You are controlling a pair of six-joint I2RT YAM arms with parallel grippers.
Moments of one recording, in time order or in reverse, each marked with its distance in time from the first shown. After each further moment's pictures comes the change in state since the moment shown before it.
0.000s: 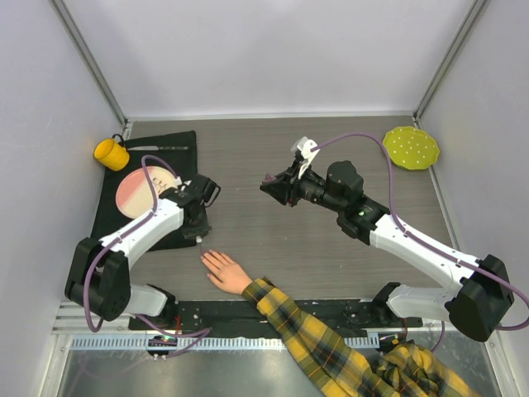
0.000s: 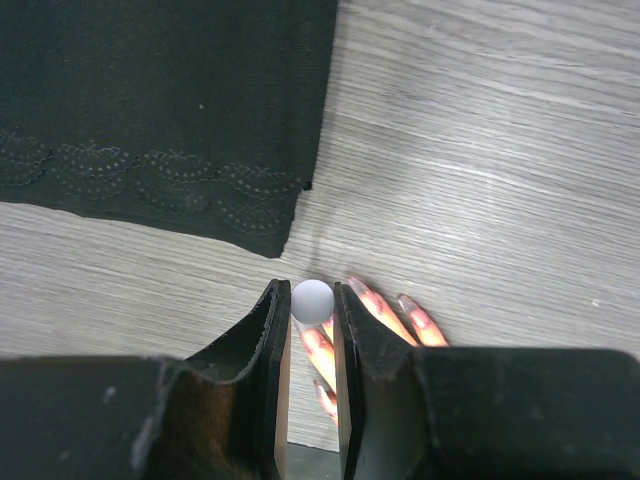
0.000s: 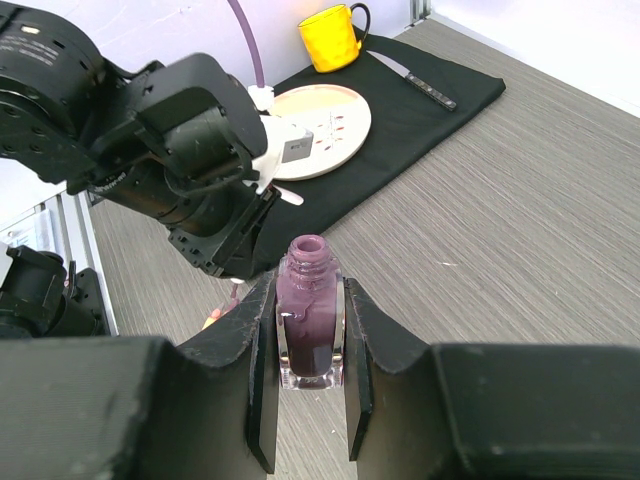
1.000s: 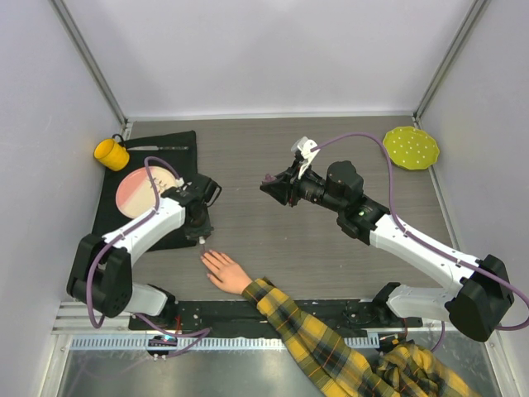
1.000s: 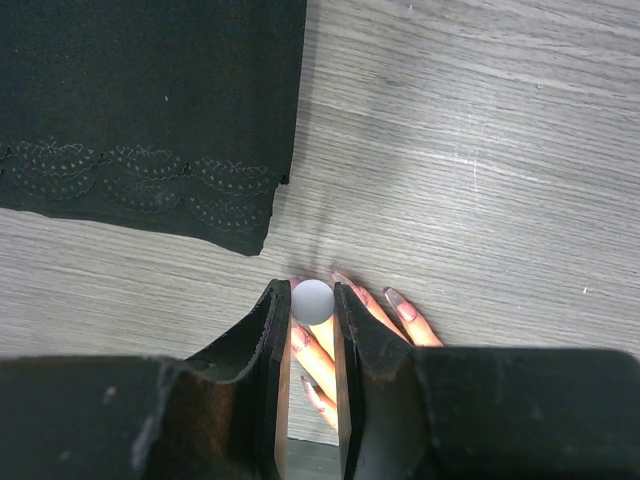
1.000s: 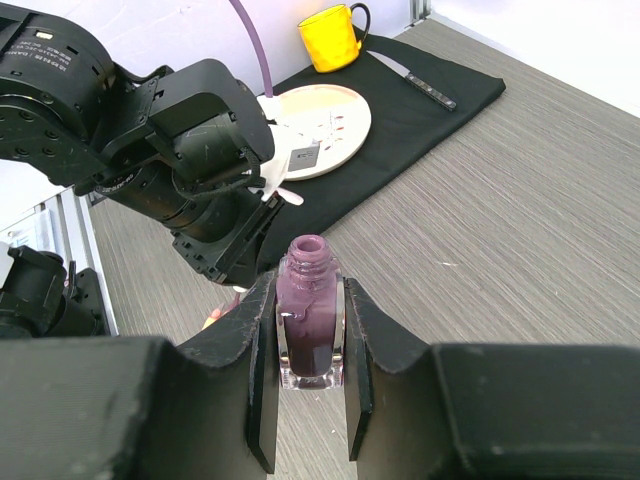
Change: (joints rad) left arm 0.000 0.016 0.003 0.009 0.054 0.003; right arm 0.000 0.000 0.000 0.000 0.000 0.000
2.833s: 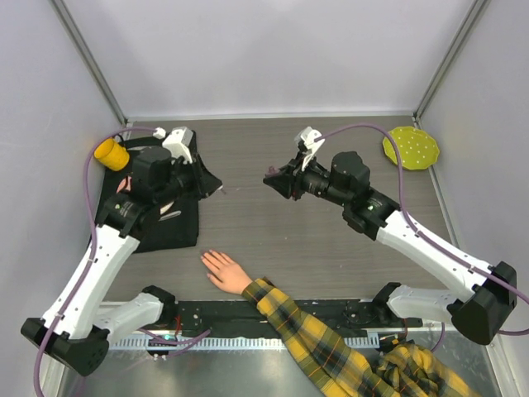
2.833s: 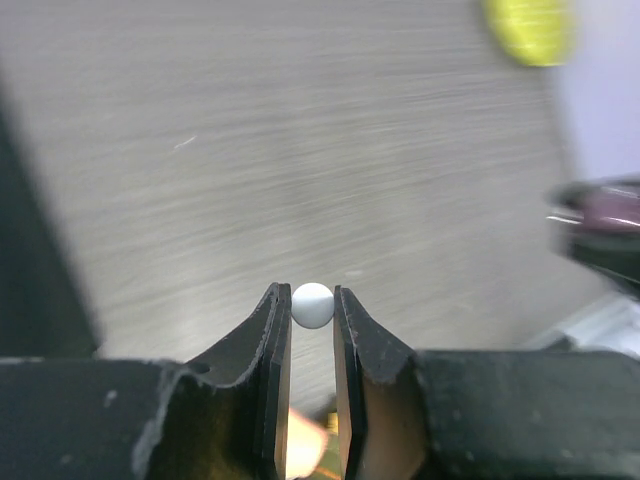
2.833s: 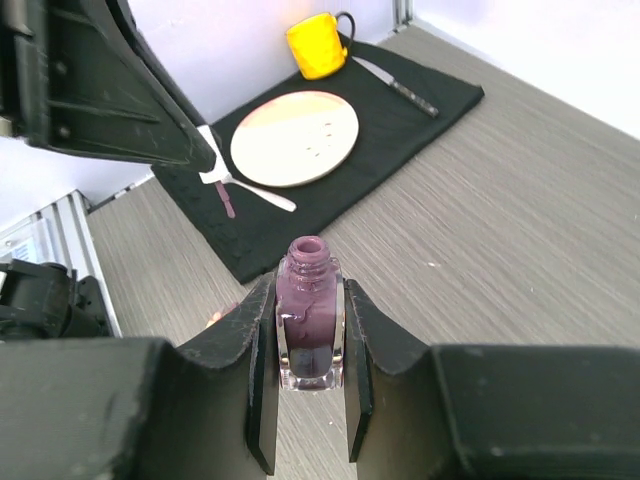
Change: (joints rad) left arm 0.012 -0.385 0.287 0.139 0.308 0.193; right arm 0.000 -0.023 0.117 -0.174 0.036 -0.013
